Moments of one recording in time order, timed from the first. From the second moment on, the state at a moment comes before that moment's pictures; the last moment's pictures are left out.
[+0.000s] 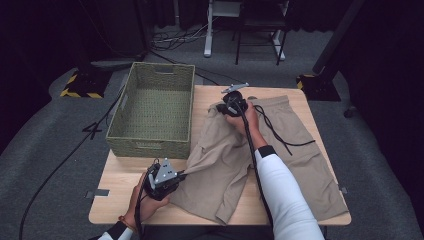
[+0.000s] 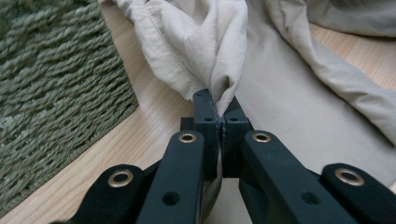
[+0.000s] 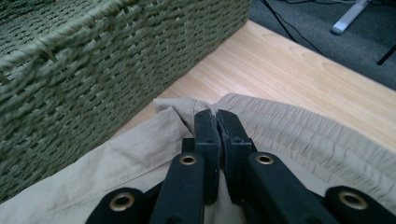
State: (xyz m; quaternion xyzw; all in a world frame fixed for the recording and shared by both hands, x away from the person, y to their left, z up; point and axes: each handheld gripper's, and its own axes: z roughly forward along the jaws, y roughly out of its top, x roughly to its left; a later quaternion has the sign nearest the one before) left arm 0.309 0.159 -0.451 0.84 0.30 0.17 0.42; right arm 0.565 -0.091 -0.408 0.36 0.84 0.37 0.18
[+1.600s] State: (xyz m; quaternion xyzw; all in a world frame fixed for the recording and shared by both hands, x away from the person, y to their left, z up) left arm 0.322 -0.070 -0.390 0.86 0.09 0.10 0.50; right arm 0.520 -0.237 -0.325 0.37 0.82 0.37 0.23
